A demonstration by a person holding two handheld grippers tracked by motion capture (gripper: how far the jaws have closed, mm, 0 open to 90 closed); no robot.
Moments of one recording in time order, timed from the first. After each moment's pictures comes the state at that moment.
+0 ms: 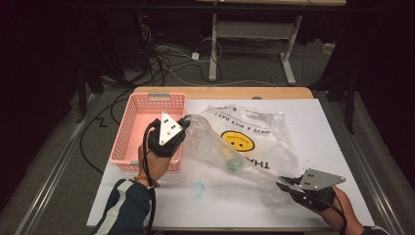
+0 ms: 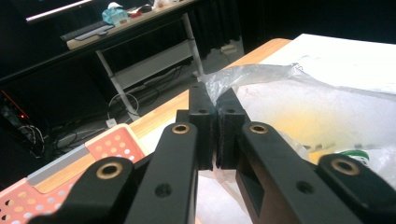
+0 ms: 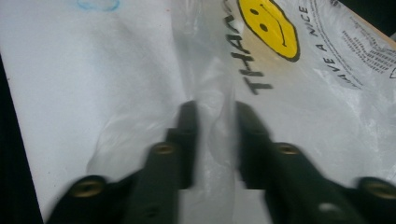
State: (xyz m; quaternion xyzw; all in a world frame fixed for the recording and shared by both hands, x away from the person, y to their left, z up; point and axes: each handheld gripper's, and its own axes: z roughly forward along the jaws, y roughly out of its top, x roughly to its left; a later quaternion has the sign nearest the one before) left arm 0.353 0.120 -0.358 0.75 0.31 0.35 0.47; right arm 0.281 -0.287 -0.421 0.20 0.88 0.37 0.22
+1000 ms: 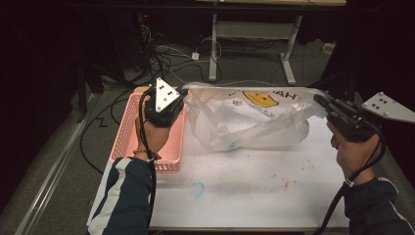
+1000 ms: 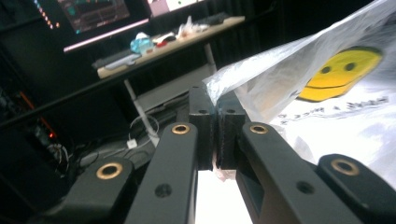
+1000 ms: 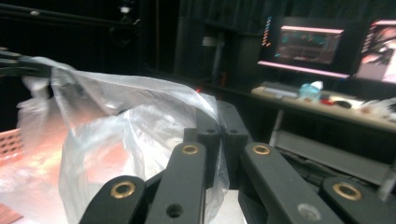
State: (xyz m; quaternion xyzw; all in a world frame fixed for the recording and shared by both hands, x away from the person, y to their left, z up) left arm 0.386 0.121 -0.288 0.71 0.31 0.39 0.49; right arm 0.356 -0.326 -0.277 0.30 0.65 0.60 0.37
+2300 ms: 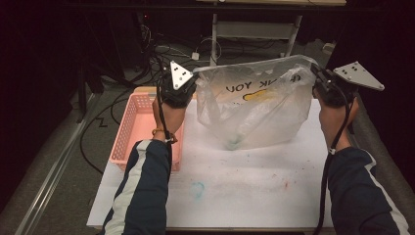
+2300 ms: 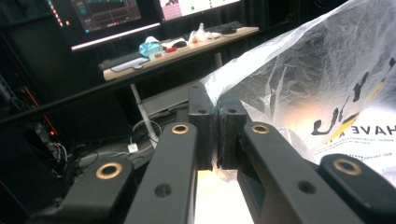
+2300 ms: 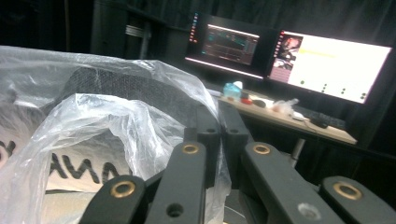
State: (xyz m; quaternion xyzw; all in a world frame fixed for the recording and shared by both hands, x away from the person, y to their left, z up) left arm 0.450 0.093 -0.296 0.69 0.35 0.39 0.50; right arm 0.445 -0.306 -0.274 0.37 0.61 0.51 0.49
